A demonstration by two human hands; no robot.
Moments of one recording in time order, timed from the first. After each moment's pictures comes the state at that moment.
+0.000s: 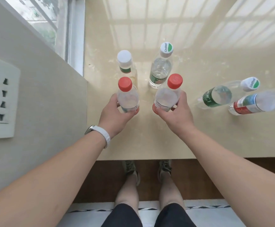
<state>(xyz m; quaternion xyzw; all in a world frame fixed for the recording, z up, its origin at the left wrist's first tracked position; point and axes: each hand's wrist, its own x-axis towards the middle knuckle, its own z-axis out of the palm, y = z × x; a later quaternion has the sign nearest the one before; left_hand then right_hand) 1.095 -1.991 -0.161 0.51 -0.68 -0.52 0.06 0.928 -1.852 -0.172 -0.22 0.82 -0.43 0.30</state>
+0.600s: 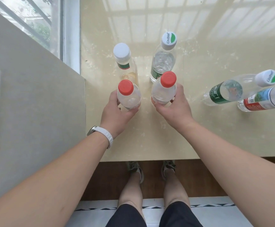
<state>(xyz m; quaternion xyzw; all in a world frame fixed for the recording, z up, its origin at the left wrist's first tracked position) 1.088 -1.993 -0.186 0.52 -0.69 -0.51 0.08 0.921 -1.870 -0.198 -0.23 0.83 -0.40 0.32</state>
